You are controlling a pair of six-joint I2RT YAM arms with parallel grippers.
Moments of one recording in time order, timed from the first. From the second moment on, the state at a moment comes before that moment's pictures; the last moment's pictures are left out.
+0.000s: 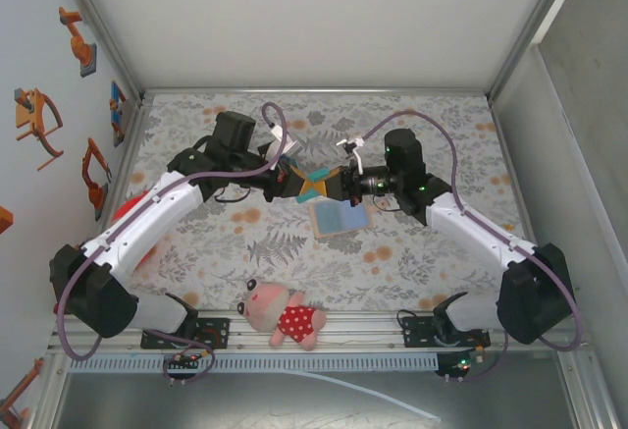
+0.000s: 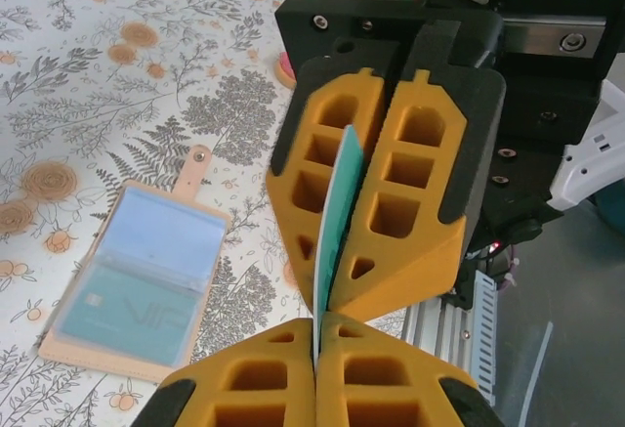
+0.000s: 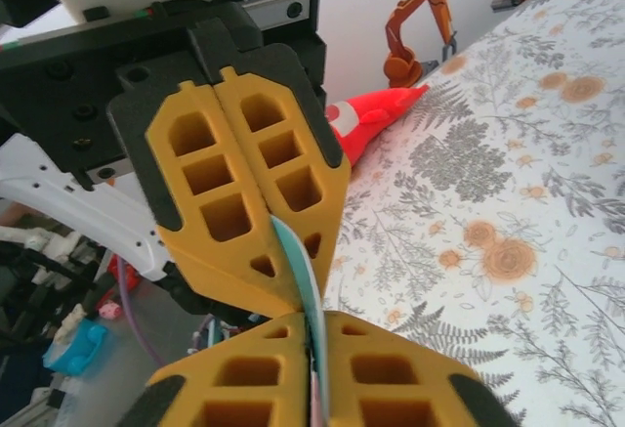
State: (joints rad) left arm -0.61 1.38 1.27 -0.66 0.77 0.09; right arm 0.54 1.32 0.93 0.03 -0.98 0.32
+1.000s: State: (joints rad) left arm -0.40 1.58 1.15 -0.33 0.44 0.46; right arm 0.54 1.19 0.93 -0.27 -0.03 0.31
